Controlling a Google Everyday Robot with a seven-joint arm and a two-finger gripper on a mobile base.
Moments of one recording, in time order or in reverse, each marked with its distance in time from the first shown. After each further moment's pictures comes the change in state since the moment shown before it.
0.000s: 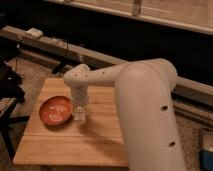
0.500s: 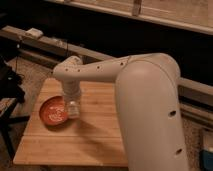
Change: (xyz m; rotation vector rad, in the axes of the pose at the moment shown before) arm -0.008 0.041 -0.042 -0.014 -0.078 -0.147
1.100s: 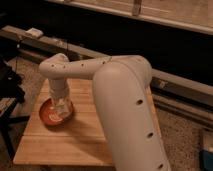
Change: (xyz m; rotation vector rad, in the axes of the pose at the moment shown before) arm -0.020 0.058 0.019 -0.020 0.103 -0.211
